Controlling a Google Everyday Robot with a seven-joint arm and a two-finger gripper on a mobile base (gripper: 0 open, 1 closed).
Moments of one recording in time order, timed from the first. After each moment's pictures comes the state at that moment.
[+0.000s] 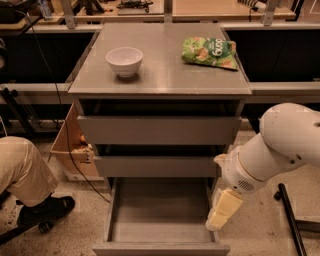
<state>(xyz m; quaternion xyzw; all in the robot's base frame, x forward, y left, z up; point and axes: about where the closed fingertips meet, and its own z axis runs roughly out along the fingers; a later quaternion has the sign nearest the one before) 0.411 -0.137 0.731 -0.58 0.79 0.13 0.16</state>
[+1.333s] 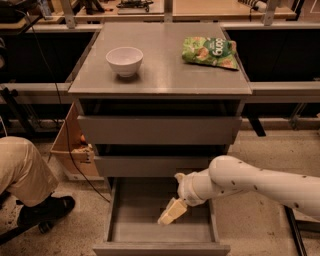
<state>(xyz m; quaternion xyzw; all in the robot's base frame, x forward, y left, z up) 0.492 -0.035 0.543 -0.51 0.78 0.25 0.26</state>
